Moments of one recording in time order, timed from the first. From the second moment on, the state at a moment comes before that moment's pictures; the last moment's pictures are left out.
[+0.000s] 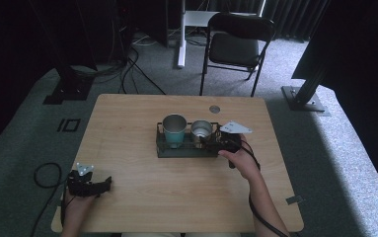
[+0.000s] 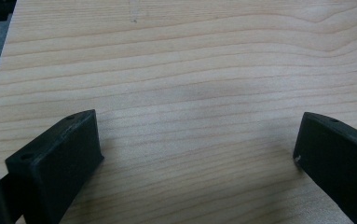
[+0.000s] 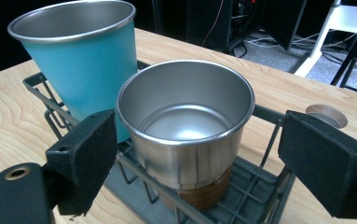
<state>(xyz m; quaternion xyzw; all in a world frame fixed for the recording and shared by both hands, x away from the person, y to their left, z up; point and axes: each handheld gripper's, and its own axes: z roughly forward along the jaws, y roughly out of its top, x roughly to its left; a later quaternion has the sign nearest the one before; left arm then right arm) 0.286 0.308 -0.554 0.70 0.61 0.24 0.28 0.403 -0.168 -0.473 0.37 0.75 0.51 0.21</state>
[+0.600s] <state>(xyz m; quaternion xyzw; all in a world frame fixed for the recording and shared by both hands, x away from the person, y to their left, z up) 0.286 0.308 -0.554 0.70 0.61 0.24 0.28 0.384 -0.200 -0.477 0.38 0.74 0.50 0.23</state>
